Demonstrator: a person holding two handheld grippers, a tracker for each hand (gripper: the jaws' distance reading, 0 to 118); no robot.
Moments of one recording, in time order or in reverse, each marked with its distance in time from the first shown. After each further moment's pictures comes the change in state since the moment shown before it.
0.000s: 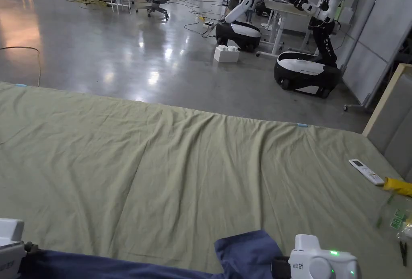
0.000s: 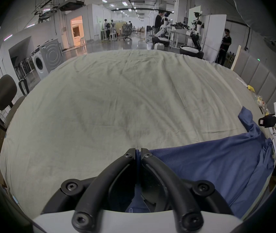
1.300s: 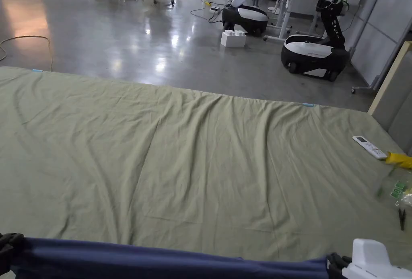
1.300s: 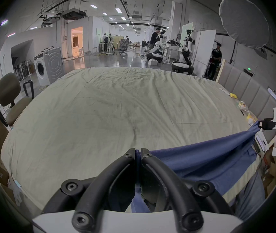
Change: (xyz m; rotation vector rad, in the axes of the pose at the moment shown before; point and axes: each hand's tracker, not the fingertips) left arm -0.035 -0.078 0.120 0.149 -0.071 0.019; right arm 0.014 -0.122 0.184 0.249 0.022 0.009
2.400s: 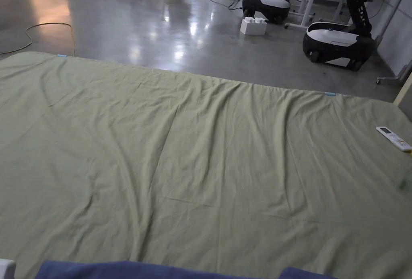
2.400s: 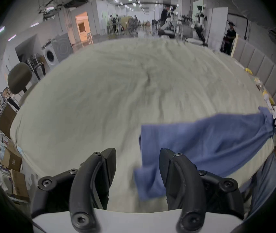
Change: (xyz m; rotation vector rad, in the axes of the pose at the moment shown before) left arm 0.009 -0.083 0.003 -0.161 0.159 -0.021; right arm -0.032 -0.083 0.001 -0.127 -0.178 0.092
